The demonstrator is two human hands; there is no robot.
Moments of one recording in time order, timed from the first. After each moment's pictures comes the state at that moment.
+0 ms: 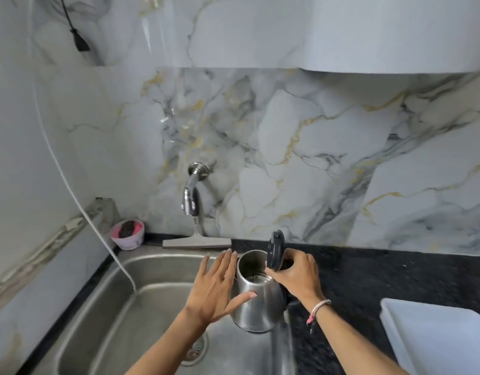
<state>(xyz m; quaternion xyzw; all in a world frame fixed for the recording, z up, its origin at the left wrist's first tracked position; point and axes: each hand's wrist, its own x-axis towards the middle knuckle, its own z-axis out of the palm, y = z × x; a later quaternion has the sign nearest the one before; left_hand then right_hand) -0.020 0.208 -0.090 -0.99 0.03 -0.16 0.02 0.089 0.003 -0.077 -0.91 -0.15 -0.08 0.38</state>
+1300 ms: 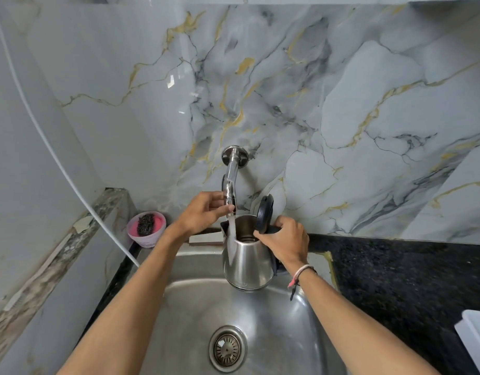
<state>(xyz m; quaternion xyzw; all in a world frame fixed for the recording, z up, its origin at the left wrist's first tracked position) 0.100 0.411 -0.008 -0.83 -0.02 -0.02 -0.56 0.154 0.199 -0.090 -0.91 -0.08 -0.08 0.41</state>
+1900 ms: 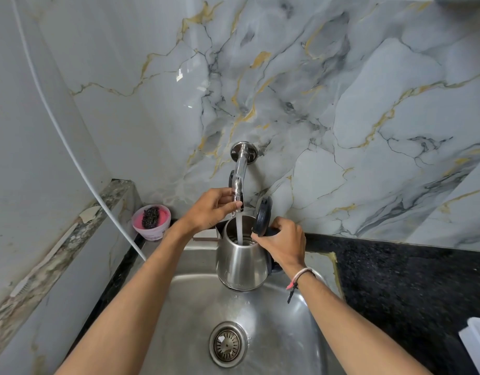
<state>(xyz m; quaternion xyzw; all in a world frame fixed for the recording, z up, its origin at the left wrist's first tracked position) 0.107 0.416 -0.023 -0.82 0.03 -0.03 -0.57 0.148 0.212 -0.102 -0.90 -0.11 -0.08 0.42</state>
